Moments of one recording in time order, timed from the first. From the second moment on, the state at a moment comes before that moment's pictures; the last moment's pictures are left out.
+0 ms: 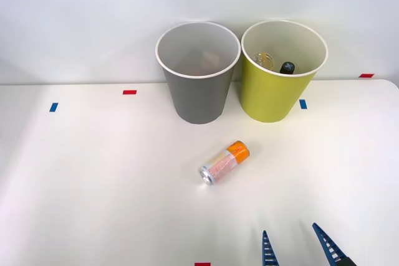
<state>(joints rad) 0.93 -0.15 0.32 -1.92 0.20 -0.52 1.39</state>
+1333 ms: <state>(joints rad) 0.93 -0.15 0.32 -1.92 0.20 -0.52 1.39</state>
